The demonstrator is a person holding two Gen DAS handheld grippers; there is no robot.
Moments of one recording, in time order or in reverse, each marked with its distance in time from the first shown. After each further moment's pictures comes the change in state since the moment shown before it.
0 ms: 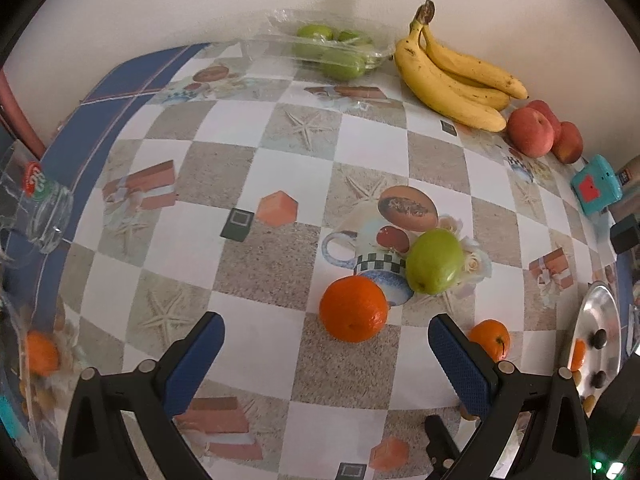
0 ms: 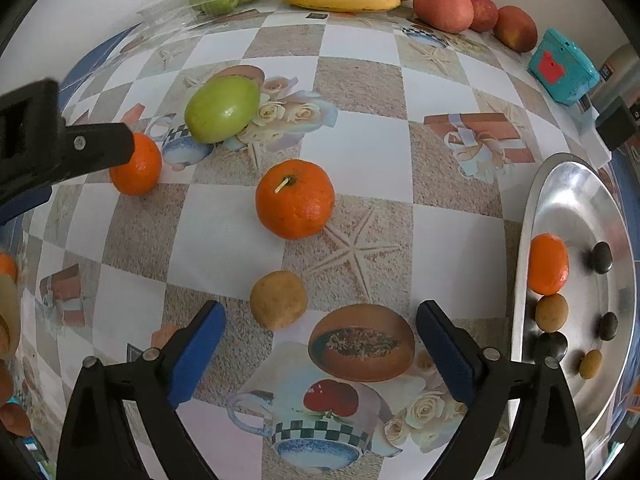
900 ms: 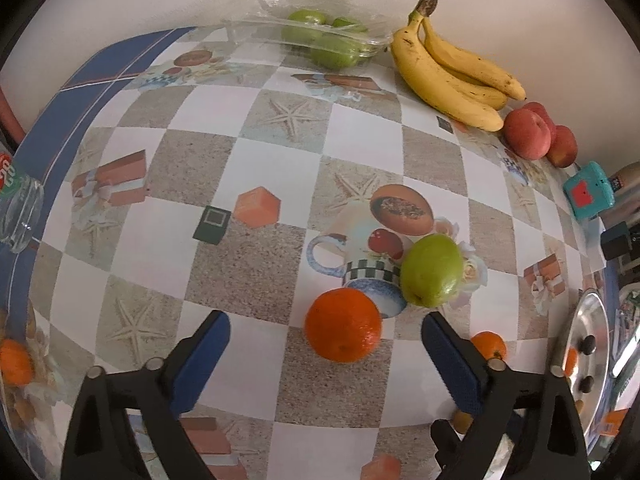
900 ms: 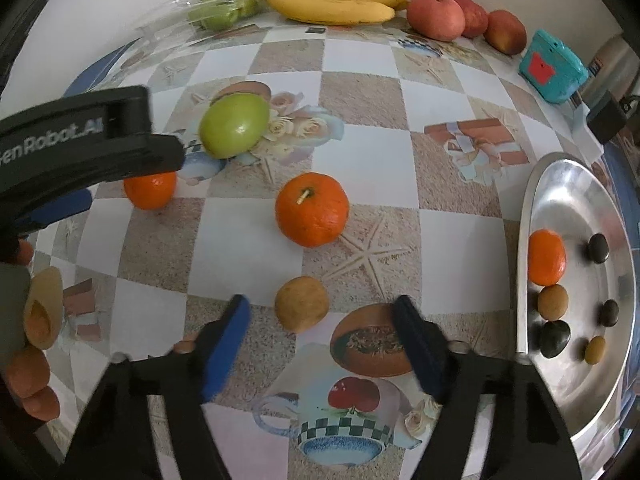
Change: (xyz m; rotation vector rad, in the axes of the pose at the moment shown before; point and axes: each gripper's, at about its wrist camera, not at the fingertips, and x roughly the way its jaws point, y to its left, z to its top) left arm 0.017 0.002 0.008 -0.012 0.023 -0.085; right arm -0.009 0.009 -0.005 0.033 -0.047 0.017
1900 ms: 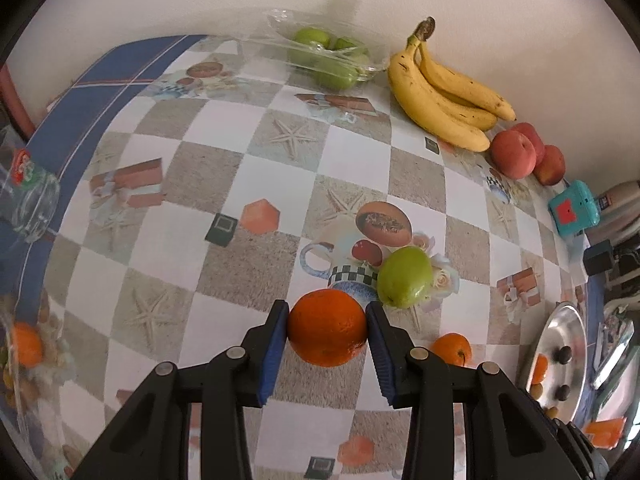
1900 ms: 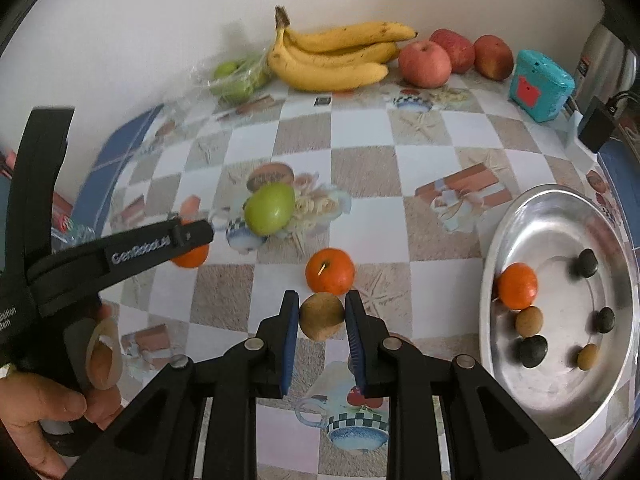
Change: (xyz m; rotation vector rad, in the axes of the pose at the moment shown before) left arm -0.035 -0.001 0.006 -0.062 -0.005 -0.013; right arm -0.067 -0.032 0.020 0.105 -0.125 0.135
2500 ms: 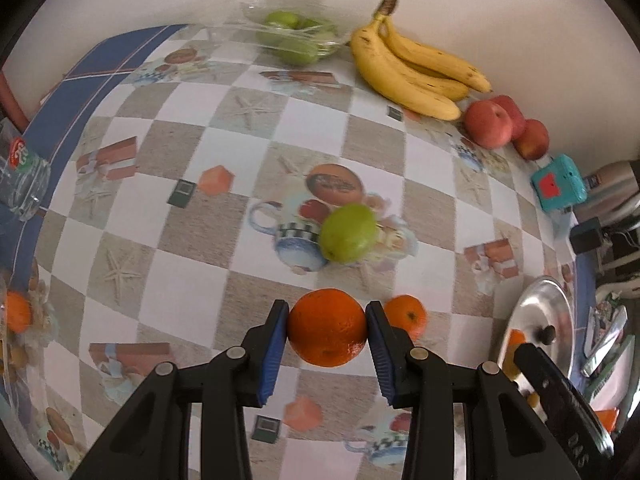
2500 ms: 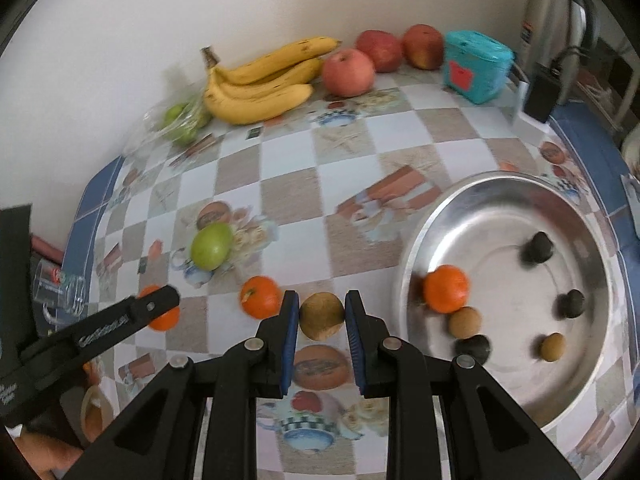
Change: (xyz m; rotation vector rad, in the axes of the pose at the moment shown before) left arm -0.006 -0.047 -0.025 0.026 0.057 -0.014; right arm -0.021 -0.072 0.011 0.178 -0.020 -0.037
